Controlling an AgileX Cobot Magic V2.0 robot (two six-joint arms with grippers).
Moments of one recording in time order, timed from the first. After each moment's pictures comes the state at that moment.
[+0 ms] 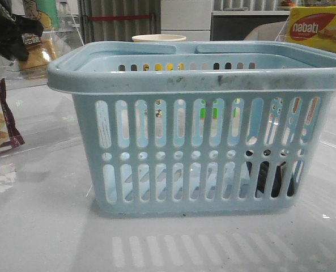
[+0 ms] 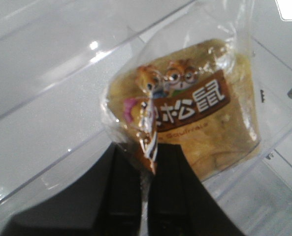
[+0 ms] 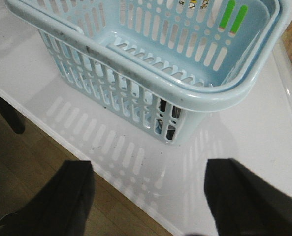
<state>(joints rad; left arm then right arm) -0.04 2.02 -1.73 -0.10 0.57 0.11 0.49 0.50 -0.68 0.08 0.83 -0.12</state>
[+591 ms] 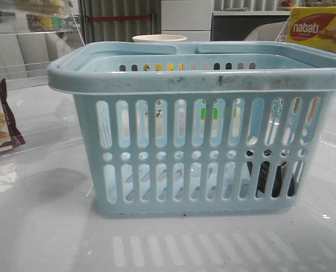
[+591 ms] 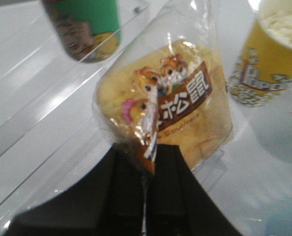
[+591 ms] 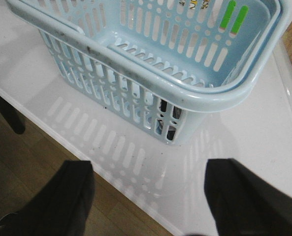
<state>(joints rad) -0.16 1.73 -1.83 -0.09 0.89 0.20 0.49 0.50 -0.68 0.08 0.83 -0.12</state>
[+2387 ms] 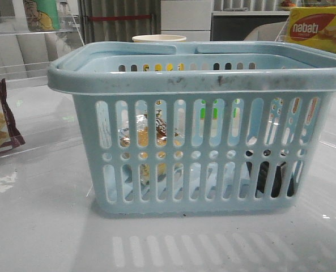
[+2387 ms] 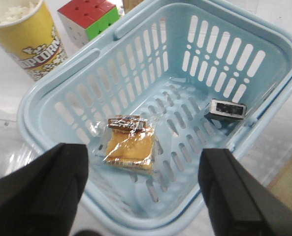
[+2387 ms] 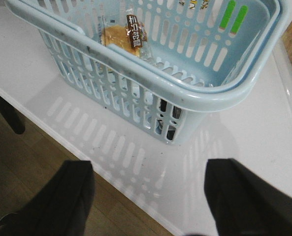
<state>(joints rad) -0.65 1.17 -1.22 -0.13 0.78 0.25 0.49 0.50 -0.68 0.08 0.83 -0.12</state>
